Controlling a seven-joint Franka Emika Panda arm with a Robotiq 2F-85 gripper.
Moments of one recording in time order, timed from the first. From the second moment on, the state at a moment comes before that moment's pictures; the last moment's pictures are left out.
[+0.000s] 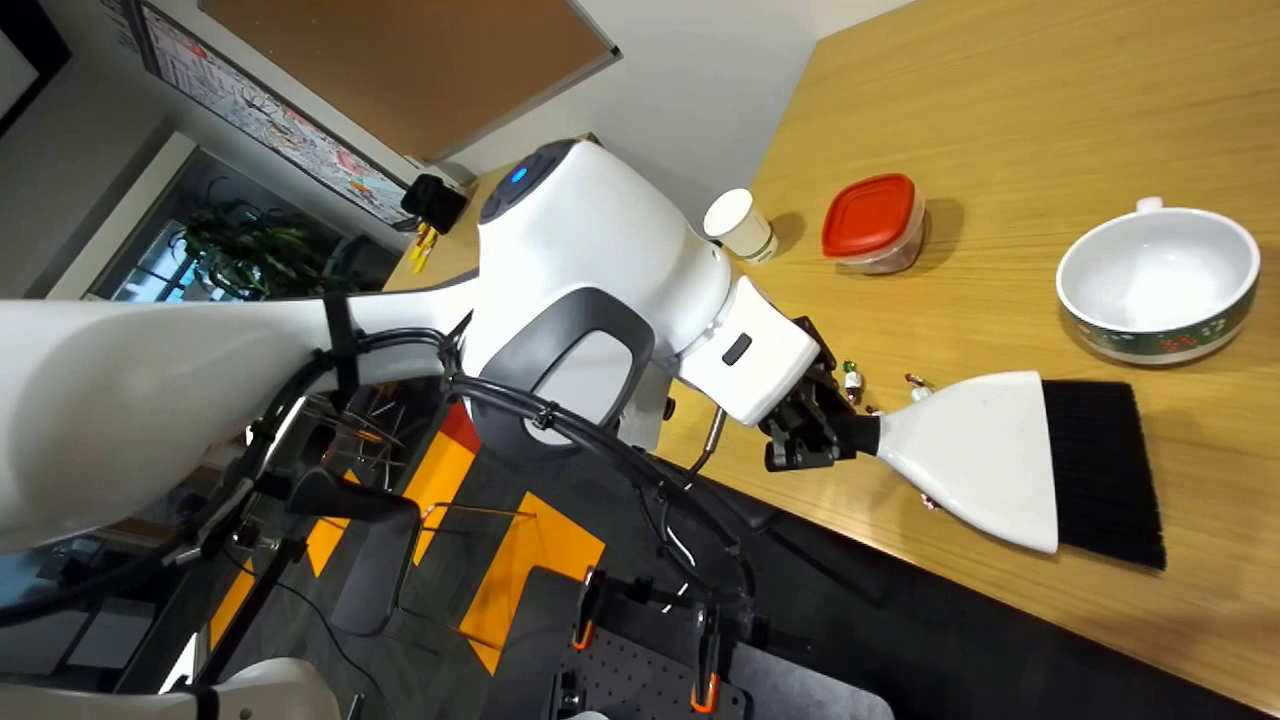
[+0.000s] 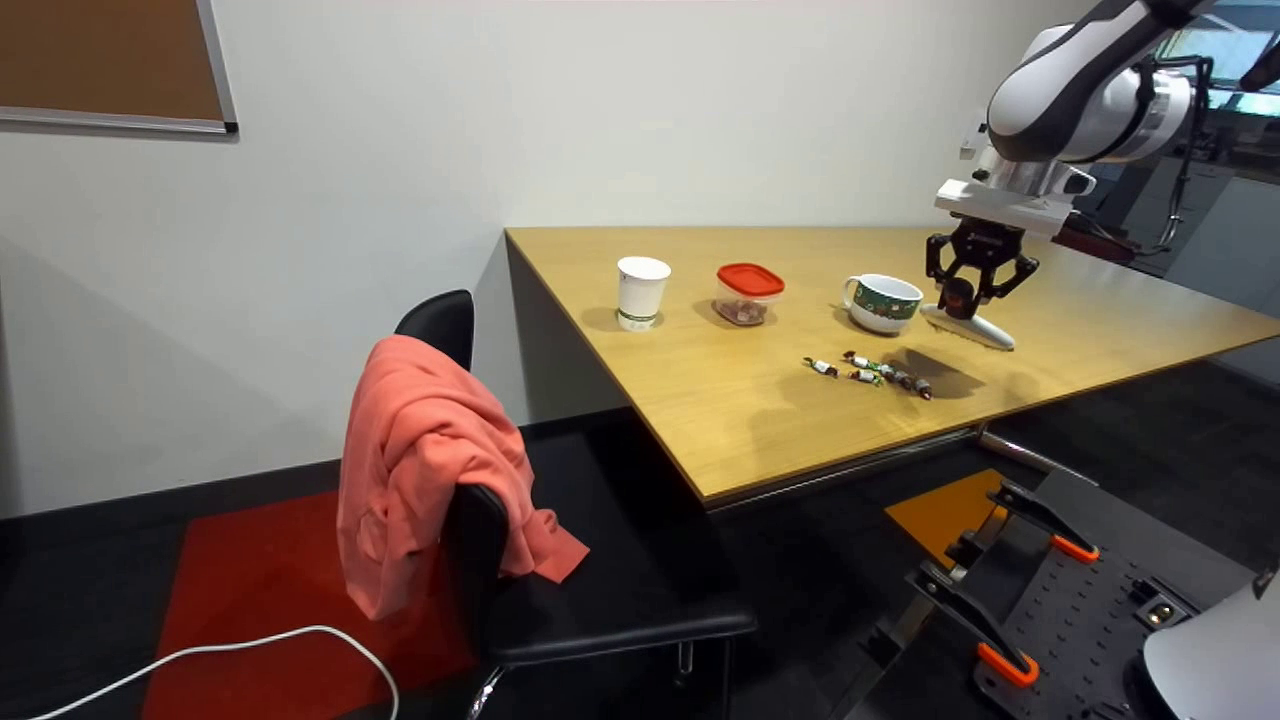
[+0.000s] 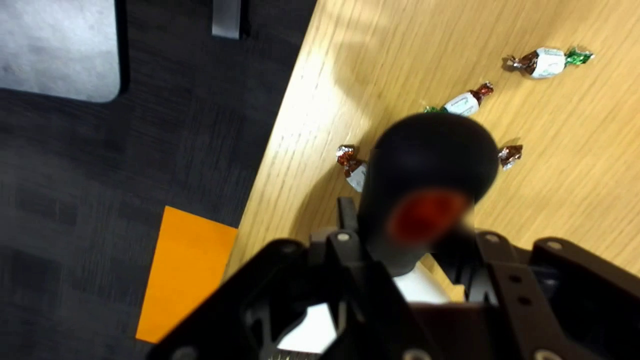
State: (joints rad) arm -0.29 0.07 -0.35 -2.44 -0.10 2.54 0.88
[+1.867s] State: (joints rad) arm -0.25 0.20 -0.20 -2.42 0.47 2.63 0.85
